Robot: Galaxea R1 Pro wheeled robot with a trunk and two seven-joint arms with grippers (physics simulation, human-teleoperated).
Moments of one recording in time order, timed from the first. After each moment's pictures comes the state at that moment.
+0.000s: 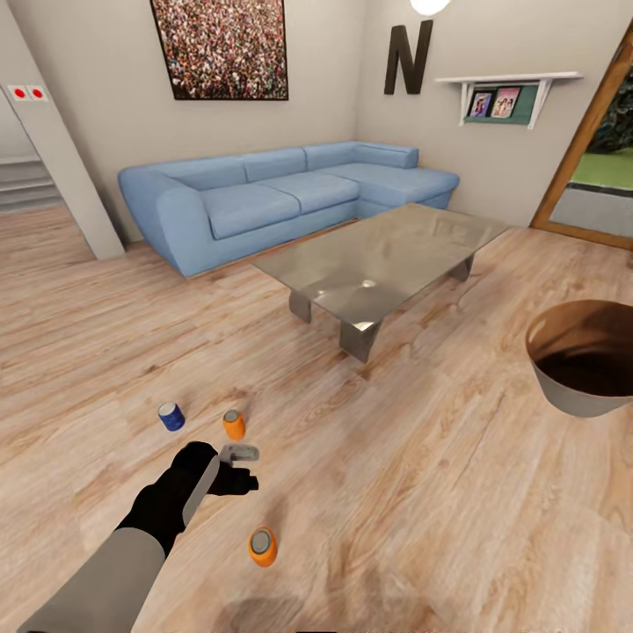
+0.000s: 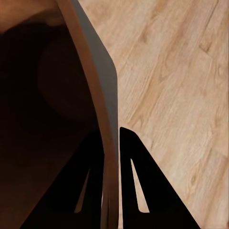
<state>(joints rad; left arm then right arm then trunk) -0.68 0.01 -0.14 -0.80 0.17 0.94 -0.01 -1.44 -0.75 0.11 -0.52 0.40 1.05 0.62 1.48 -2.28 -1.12</state>
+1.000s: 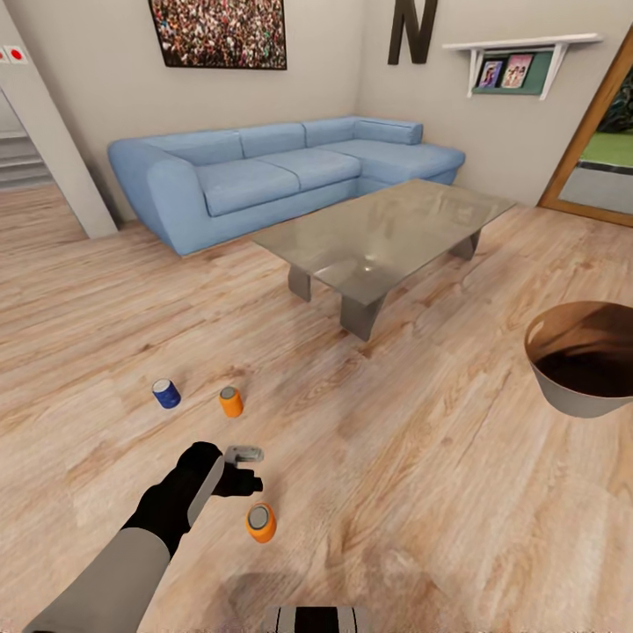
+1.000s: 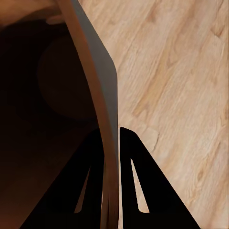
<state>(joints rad) -0.68 -0.01 -0.15 -0.79 0.16 0.95 -0.01 -1.44 -0.75 0.12 -0.52 0.41 1.05 0.62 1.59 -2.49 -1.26</state>
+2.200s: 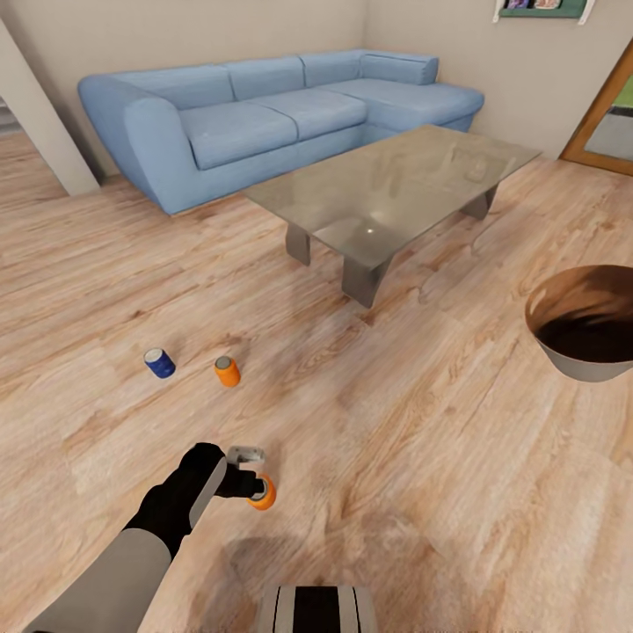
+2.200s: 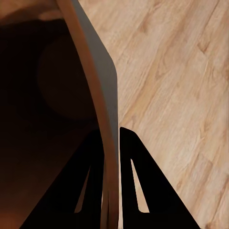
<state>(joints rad) -0.68 -0.01 -0.17 -0.80 0.17 0.95 0.00 -1.59 -0.69 0.14 -0.52 0.56 1.05 0.62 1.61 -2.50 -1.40</state>
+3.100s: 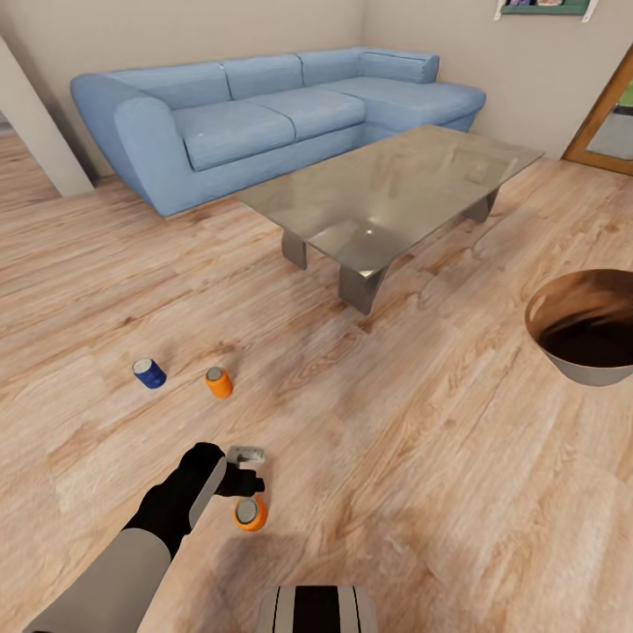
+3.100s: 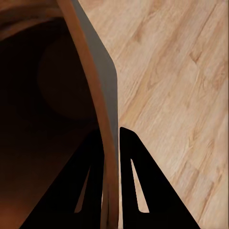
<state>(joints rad) -0.68 -0.01 -0.17 -0.80 0.17 0.94 -0.01 -1.58 -0.69 0.20 -0.52 0.55 1.05 0.62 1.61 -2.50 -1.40</state>
